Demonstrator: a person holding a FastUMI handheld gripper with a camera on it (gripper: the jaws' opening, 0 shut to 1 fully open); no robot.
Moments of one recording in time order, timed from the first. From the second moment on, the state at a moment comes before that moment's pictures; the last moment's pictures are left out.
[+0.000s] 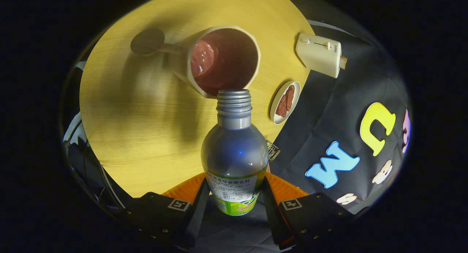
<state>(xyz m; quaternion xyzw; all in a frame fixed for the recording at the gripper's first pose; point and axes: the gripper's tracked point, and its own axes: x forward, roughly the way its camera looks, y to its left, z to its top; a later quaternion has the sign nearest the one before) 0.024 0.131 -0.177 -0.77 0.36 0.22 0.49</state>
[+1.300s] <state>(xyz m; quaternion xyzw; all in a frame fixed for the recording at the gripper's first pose) -0.013 0.111 -0.239 -0.38 0.39 0.25 0.80</state>
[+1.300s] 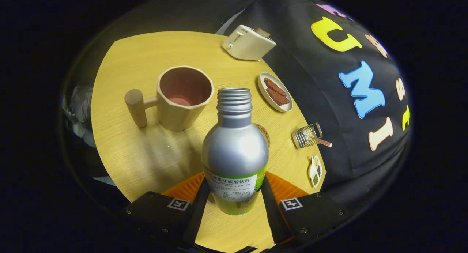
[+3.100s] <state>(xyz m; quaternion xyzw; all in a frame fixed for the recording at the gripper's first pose) 0.149 0.130 -0.243 -0.07 0.27 0.23 0.93</state>
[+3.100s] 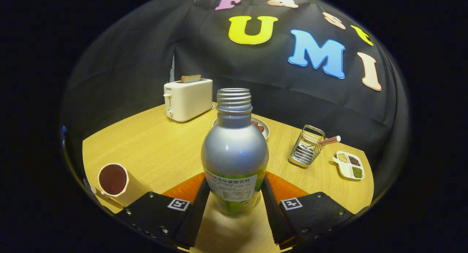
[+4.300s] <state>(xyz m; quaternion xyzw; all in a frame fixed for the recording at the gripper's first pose) 0.169 0.130 -0.259 -0.06 0.27 0.19 0.94</state>
